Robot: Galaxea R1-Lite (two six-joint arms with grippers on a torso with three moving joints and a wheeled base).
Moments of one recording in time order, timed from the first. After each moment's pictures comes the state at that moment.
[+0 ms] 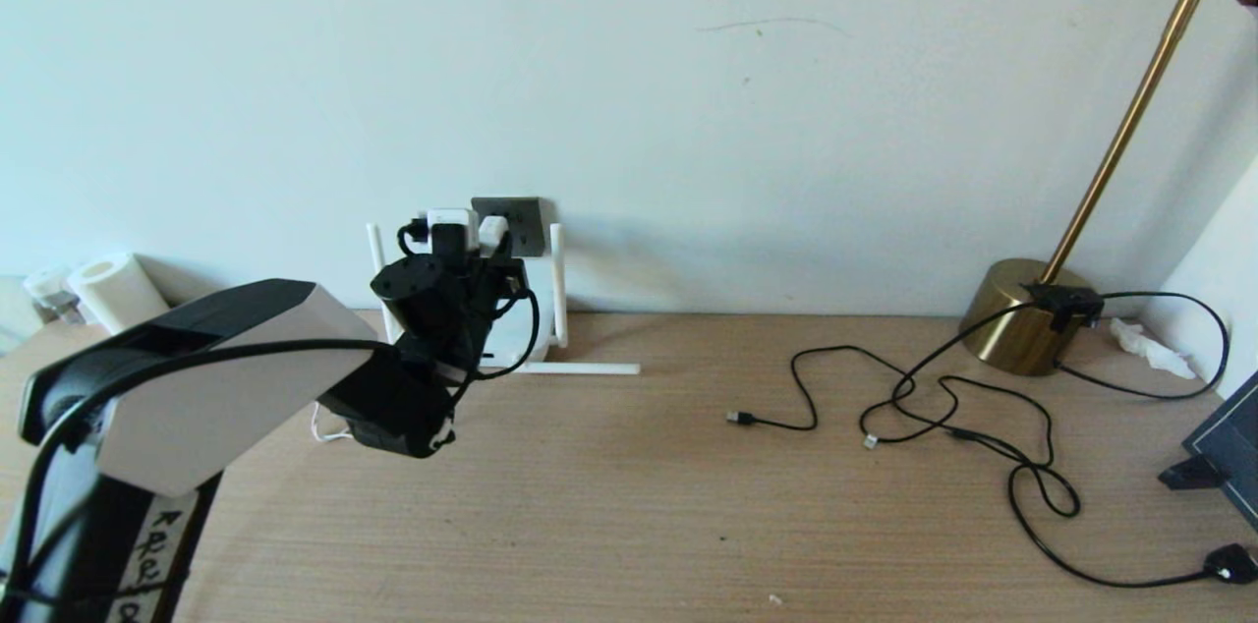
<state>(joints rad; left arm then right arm) -0.28 2.40 -1.26 -1.45 0.26 0.14 0.00 0.00 -0.10 0.25 0.00 0.00</state>
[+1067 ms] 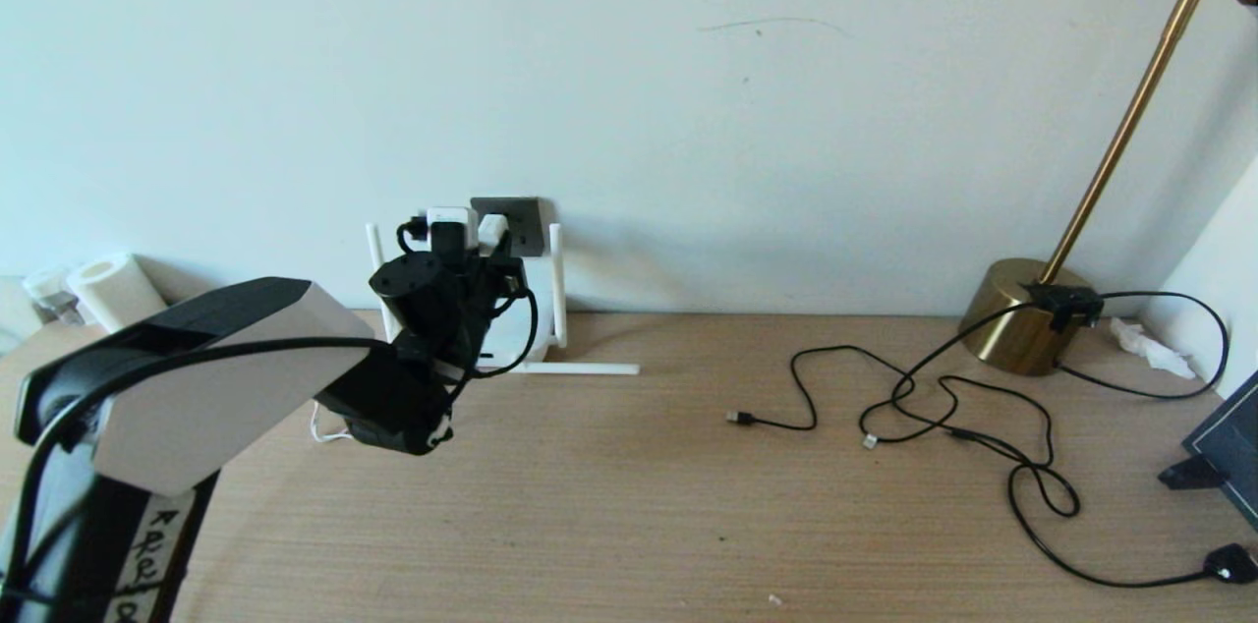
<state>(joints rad) -0.27 2.40 -1.27 -1.43 0.25 0.15 0.00 0.00 -0.10 0.26 0.00 0.00</state>
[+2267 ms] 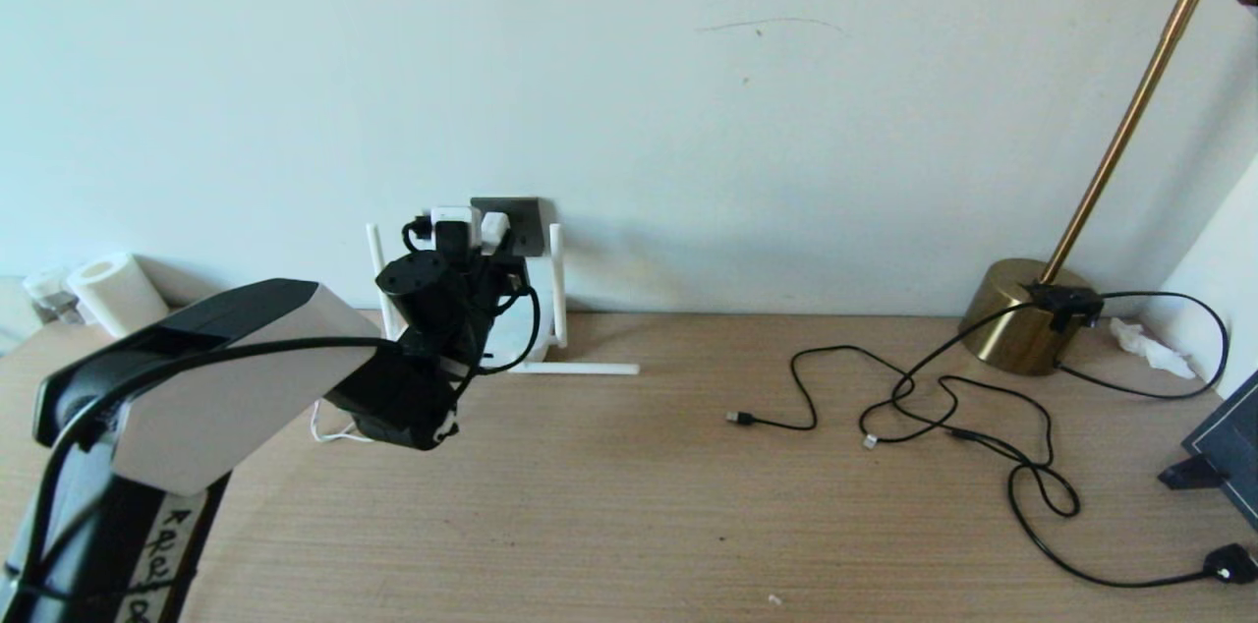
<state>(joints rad) -0.27 2.42 -1.32 -1.42 0.26 0.15 0.00 0.00 -0.10 0.25 0.00 0.00</state>
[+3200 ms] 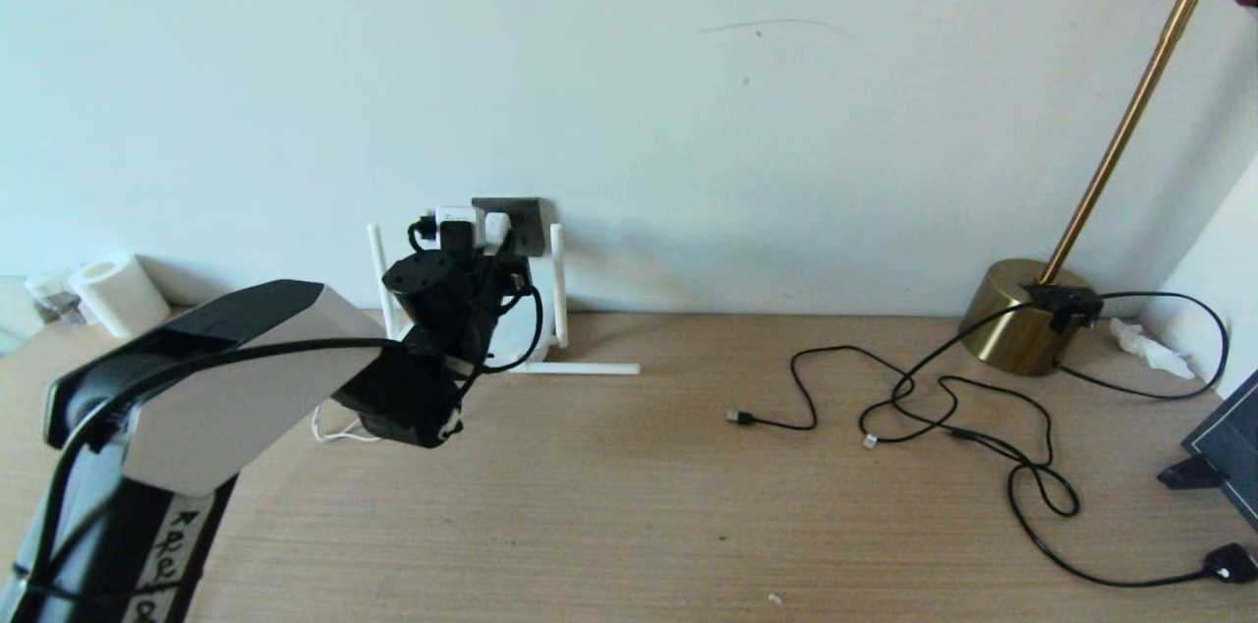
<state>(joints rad) -0.28 2.44 -1.35 -1.39 0.28 0.15 0.00 0.00 -0.10 0.25 0.00 0.00</state>
